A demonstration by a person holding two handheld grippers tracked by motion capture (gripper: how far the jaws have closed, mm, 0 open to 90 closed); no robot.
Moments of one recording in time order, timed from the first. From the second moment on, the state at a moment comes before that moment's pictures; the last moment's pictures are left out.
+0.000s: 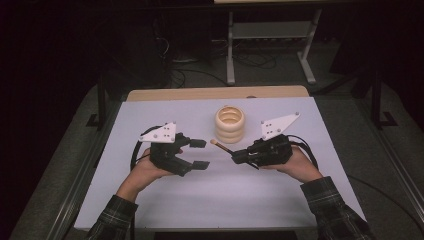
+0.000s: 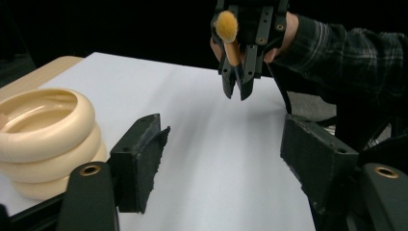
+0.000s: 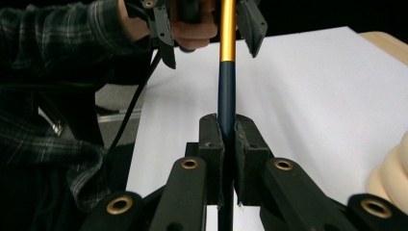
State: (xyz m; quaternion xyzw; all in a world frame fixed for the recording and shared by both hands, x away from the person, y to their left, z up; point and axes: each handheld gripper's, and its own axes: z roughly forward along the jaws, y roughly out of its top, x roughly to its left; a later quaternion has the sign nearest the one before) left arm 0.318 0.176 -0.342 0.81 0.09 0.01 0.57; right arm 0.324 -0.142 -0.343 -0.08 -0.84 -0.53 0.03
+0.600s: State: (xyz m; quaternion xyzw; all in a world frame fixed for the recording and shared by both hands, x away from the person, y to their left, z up) left arm 0.318 0.164 -0.336 0.79 0.10 0.01 0.60; right arm 0.327 -0.137 -0.345 -0.08 -0.83 -0.56 0.03
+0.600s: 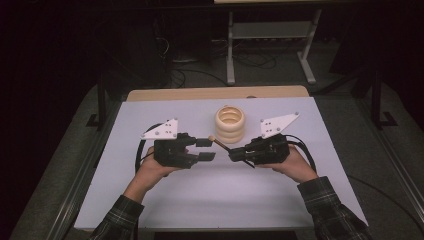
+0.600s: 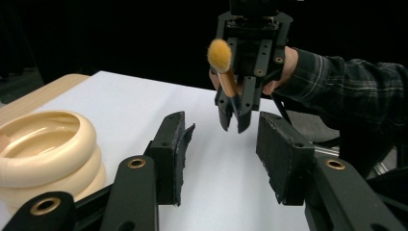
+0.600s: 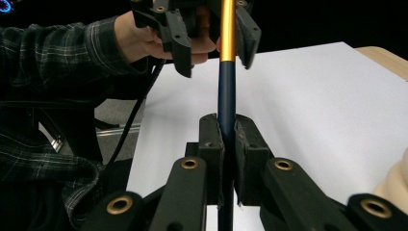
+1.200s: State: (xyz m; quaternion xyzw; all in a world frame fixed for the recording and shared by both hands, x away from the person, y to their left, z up) left arm 0.320 0.154 -0.330 0.78 0.10 0.01 0.62; right arm 0.326 -0.133 -0.347 -0.08 -0.82 -0.56 0.03
